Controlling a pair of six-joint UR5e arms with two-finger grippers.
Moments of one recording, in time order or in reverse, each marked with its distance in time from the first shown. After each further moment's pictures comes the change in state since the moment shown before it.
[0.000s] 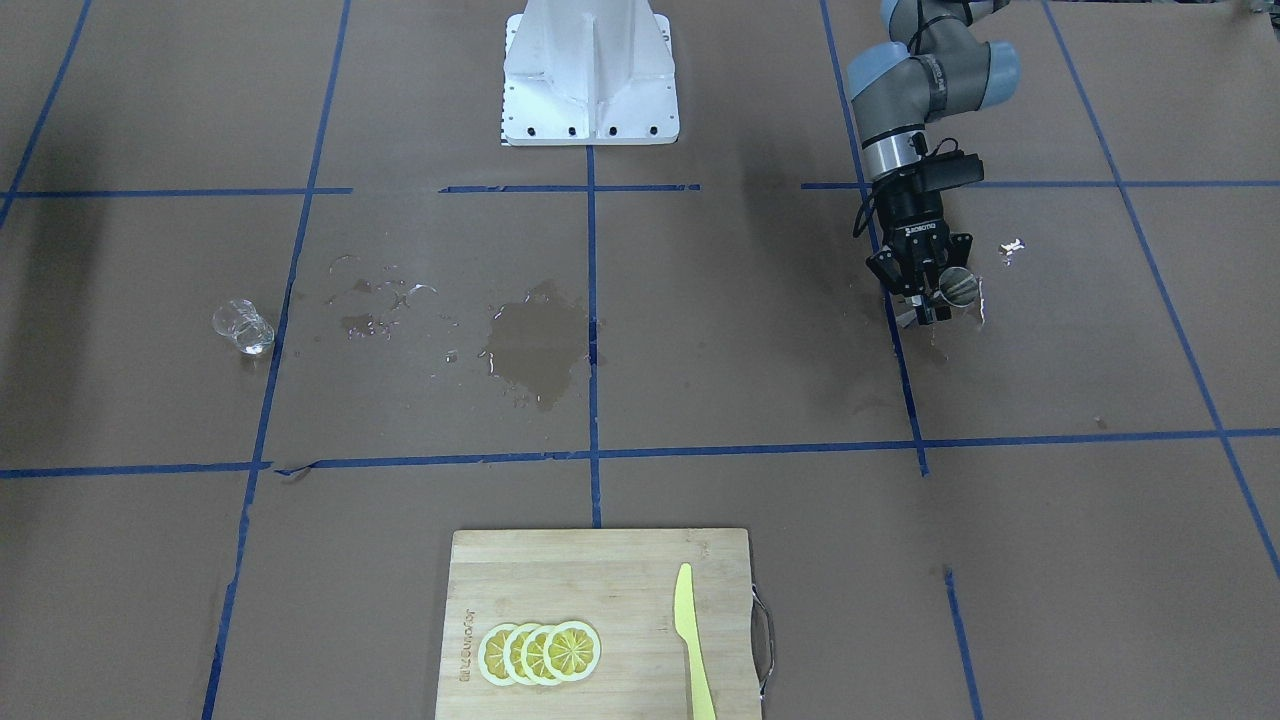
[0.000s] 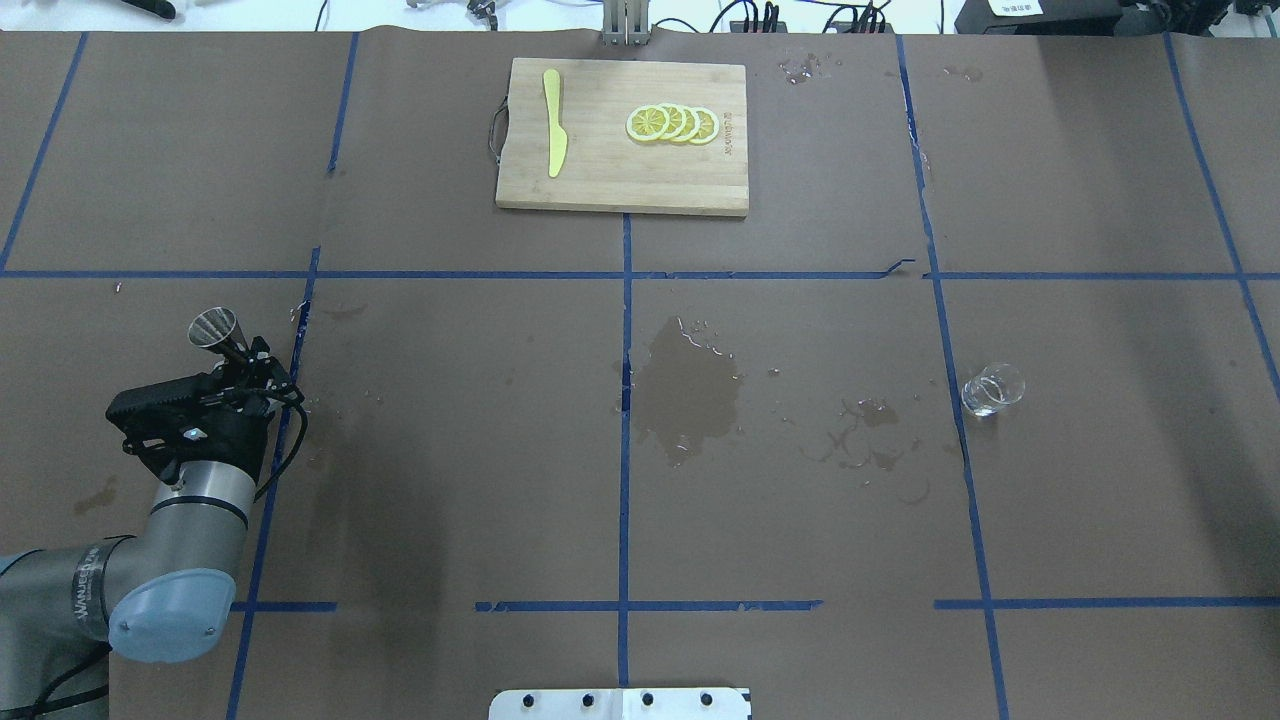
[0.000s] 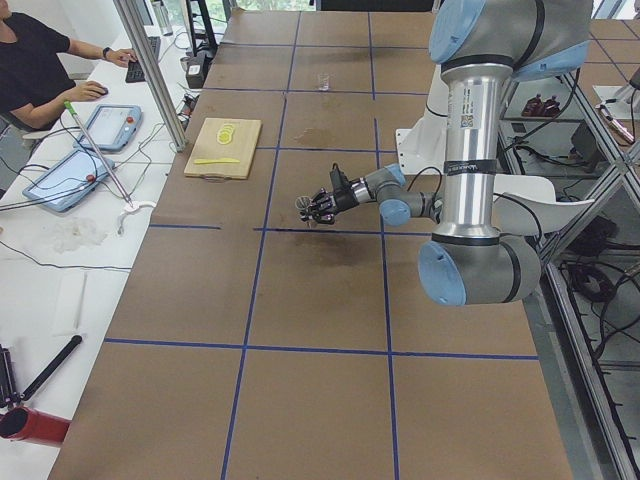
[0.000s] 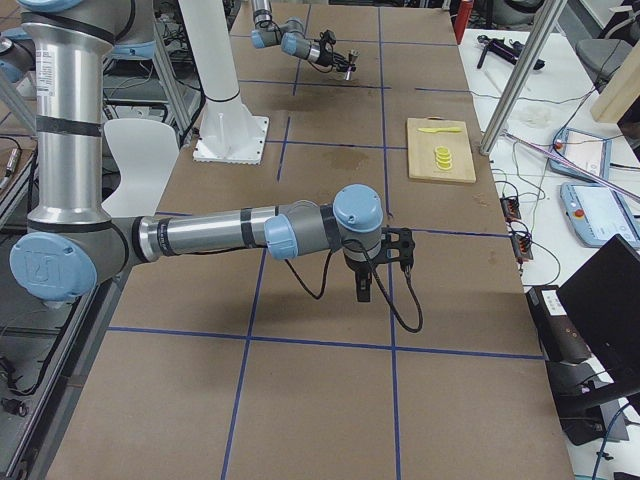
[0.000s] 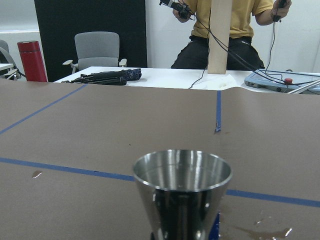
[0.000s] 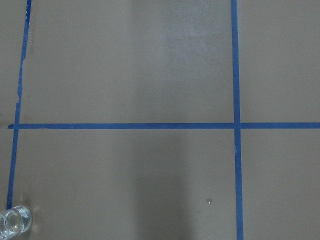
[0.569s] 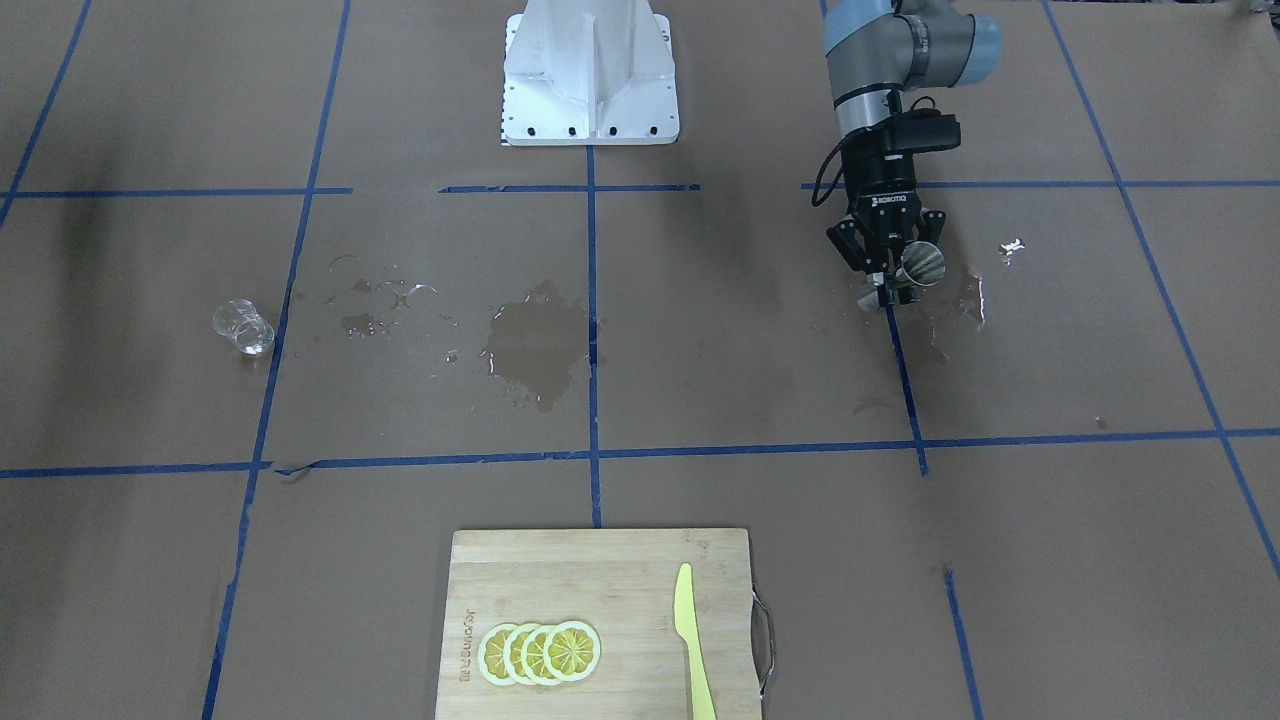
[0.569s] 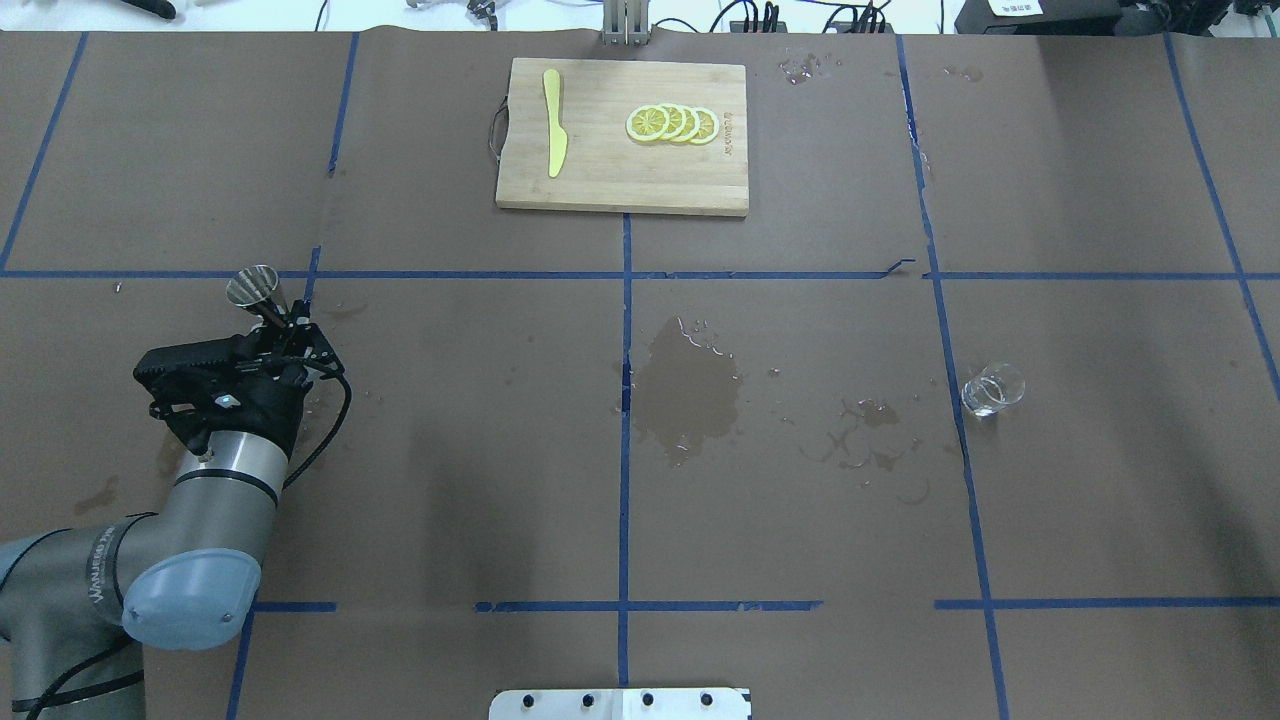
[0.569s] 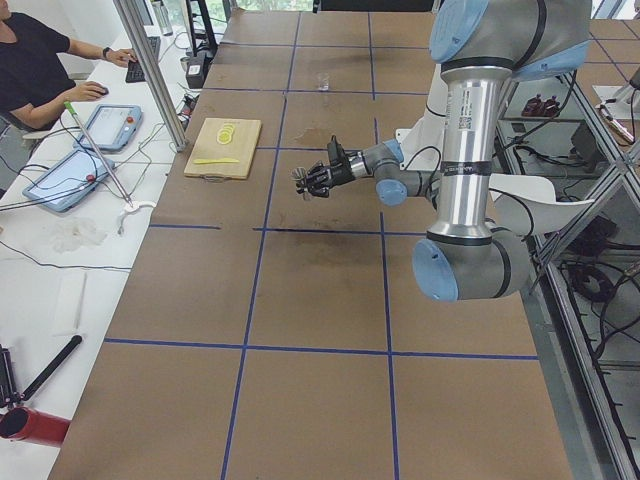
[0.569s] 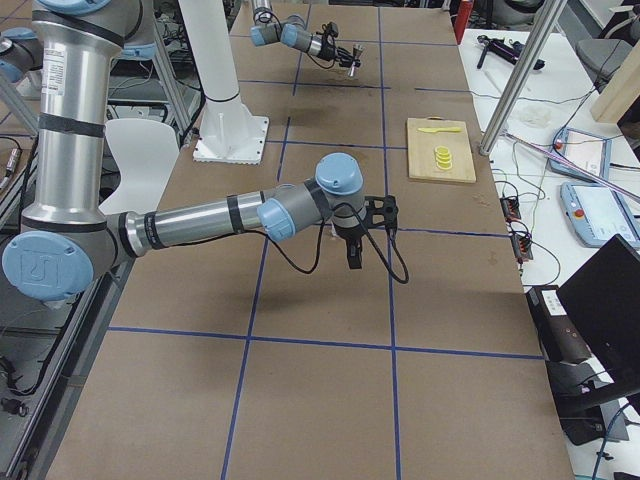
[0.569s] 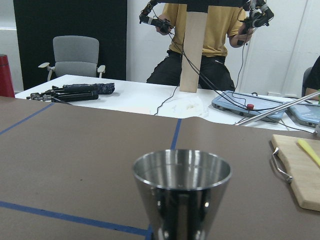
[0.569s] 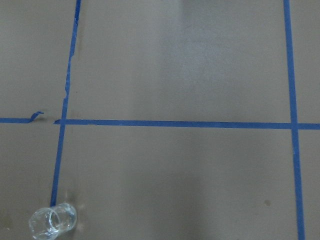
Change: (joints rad) left arm -0.025 -0.104 -0.068 -0.015 -0.007 0.233; right arm -0.193 -0.087 0.149 0.236 -0.098 0.315
